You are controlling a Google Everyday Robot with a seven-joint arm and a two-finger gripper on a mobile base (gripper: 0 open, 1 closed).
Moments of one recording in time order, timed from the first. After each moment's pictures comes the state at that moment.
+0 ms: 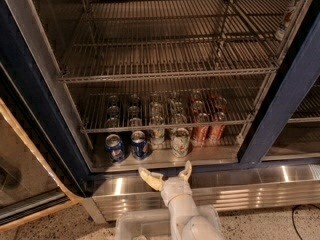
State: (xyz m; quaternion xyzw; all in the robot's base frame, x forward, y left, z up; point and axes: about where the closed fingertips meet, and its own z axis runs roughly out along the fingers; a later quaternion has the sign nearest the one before) arm 0.540 -0.036 0.554 -0.01 0.73 0.18 0.66
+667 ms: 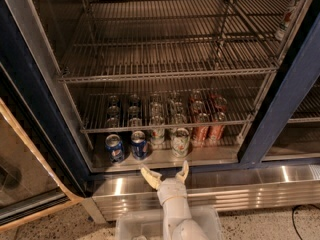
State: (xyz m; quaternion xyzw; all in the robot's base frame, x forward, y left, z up) arm 0.554 -0.041 0.536 0.02 0.71 0.14 0.69
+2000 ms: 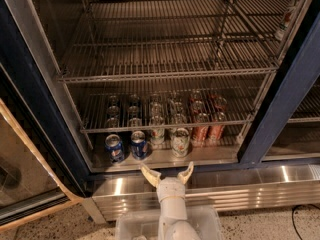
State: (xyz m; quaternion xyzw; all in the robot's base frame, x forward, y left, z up) arm 0.560 -0.051 0.535 0.03 0.70 0.07 0.71
